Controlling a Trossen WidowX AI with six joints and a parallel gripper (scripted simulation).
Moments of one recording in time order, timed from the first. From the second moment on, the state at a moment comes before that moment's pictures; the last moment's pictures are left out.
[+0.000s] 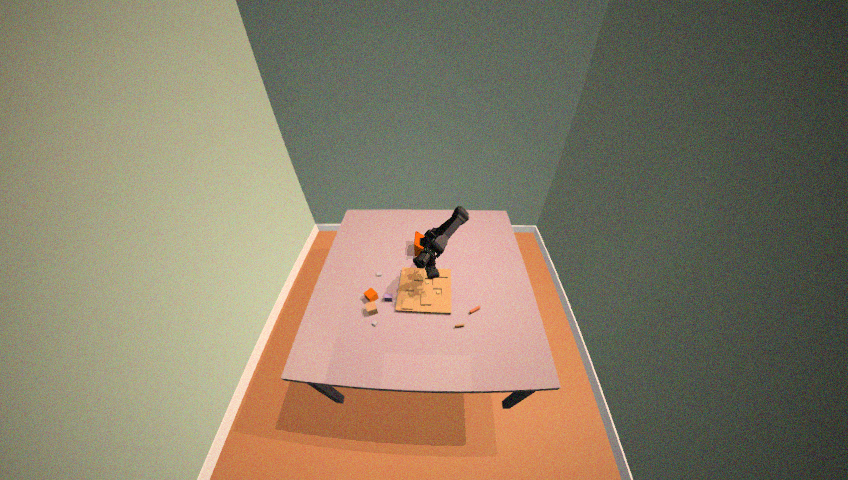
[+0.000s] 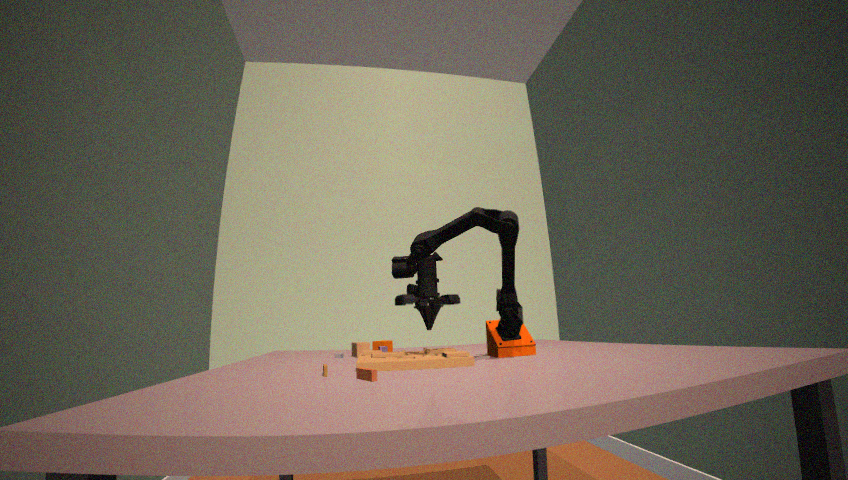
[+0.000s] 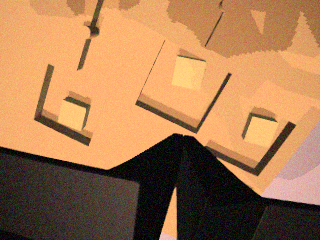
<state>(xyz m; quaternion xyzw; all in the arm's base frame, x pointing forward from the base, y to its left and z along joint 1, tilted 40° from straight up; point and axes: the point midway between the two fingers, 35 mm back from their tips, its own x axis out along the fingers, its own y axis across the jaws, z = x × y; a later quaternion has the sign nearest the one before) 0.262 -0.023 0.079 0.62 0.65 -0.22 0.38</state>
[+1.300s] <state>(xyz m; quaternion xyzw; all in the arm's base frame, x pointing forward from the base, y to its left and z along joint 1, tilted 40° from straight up) 0.202 -0.009 0.071 0.22 0.63 0.26 0.69</state>
